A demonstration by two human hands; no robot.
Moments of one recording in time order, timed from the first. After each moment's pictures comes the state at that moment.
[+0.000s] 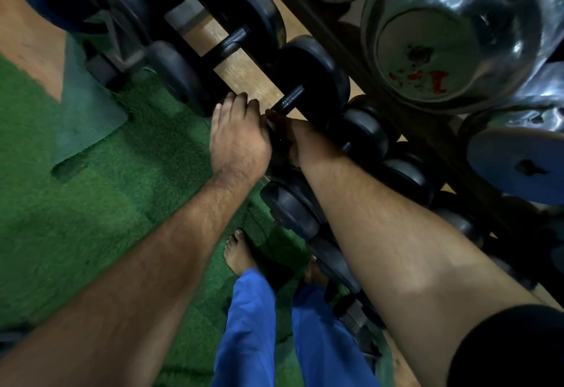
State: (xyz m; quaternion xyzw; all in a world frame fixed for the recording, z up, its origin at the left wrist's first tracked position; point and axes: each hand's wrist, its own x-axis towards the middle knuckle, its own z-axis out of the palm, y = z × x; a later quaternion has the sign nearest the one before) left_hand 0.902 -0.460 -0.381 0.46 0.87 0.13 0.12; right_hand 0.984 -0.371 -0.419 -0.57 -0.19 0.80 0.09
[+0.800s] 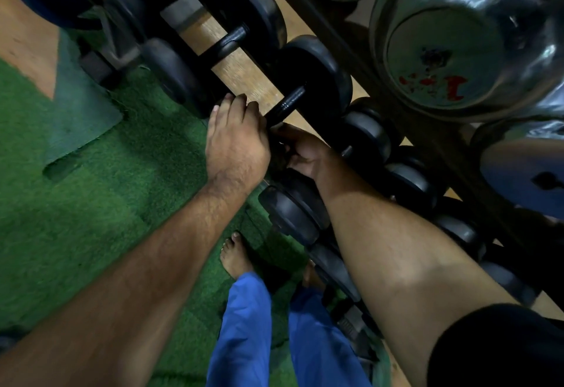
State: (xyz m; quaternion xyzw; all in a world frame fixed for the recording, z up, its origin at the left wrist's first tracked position) left_hand 0.901 -0.461 -0.390 0.47 0.87 0.15 0.10; right_hand 1.002 -0.364 -0.443 -0.51 -0.23 0.83 0.04
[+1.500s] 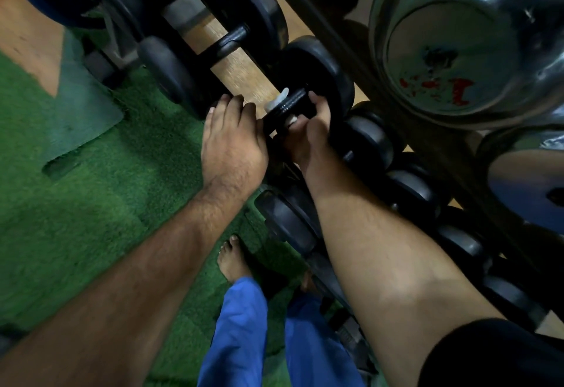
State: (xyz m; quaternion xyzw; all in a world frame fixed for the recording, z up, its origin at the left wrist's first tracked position) left_hand 0.907 -0.459 -0.388 0.45 0.87 0.16 0.10; right_hand 0.977 -0.338 -0.424 -0.54 -0.06 0.82 0.19
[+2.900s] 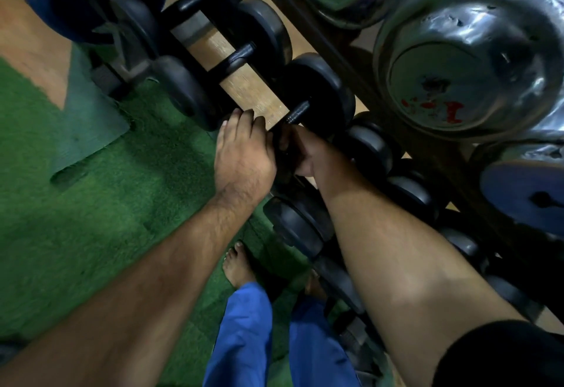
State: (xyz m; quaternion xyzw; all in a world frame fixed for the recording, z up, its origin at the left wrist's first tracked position) left_hand 0.901 -0.460 -0.386 0.46 0.86 0.16 0.12; right_hand 0.972 -0.347 -0.422 -0.55 -0.24 0.80 -0.02
